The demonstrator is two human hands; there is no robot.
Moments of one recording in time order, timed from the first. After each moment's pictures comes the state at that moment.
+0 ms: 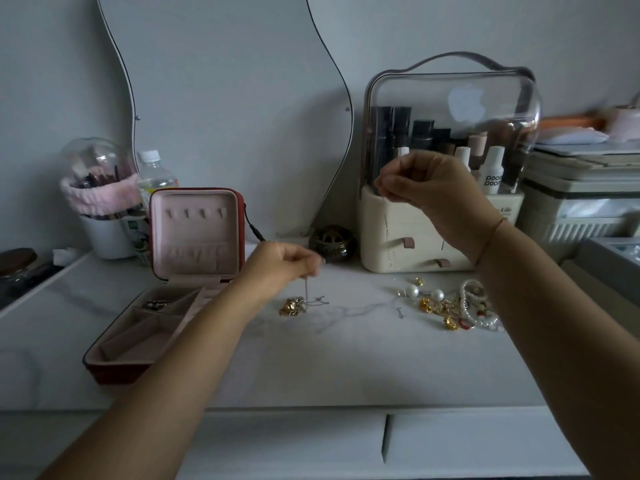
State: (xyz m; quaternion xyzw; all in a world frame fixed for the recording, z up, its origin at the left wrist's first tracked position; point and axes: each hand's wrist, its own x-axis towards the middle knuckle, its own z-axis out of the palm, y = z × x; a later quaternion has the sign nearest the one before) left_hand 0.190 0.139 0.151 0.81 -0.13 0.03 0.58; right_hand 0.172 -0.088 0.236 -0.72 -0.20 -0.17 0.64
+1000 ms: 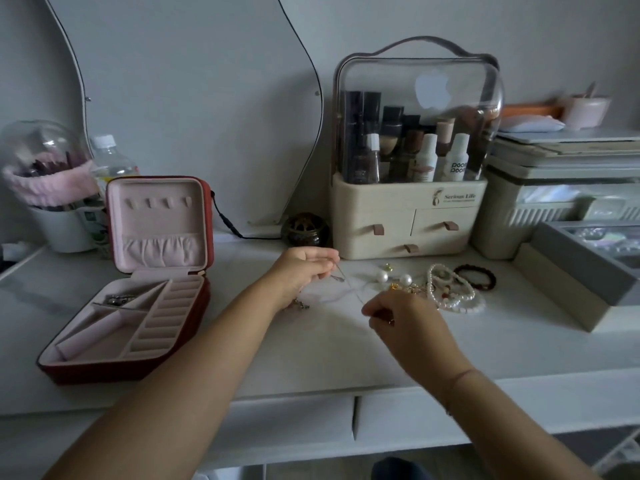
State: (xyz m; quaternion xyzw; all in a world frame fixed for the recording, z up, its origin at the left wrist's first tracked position) left_hand 0.222 0.074 0.106 0.73 -0.12 -0.11 0.66; right_hand 0.087 -0.088 0.111 -0.94 -0.04 -0.15 0.30
